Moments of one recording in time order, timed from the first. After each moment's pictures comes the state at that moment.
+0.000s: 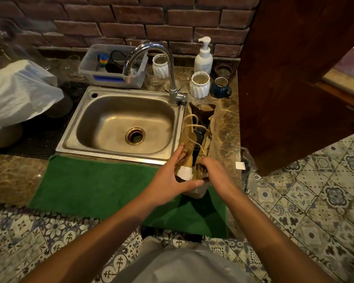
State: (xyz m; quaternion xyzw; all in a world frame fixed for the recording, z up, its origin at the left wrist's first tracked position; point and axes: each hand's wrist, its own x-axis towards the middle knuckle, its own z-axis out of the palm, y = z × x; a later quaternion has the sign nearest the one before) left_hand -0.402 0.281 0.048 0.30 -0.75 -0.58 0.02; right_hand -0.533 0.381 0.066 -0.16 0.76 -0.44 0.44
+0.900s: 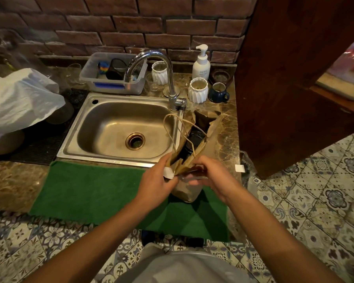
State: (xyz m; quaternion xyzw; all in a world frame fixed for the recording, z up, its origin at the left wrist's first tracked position) left_hand -0.384 0.266 0.037 0.36 -0.84 -0.39 0.09; right_hand -0.535 0.376 0.070 -0.09 0.66 -0.51 0.54
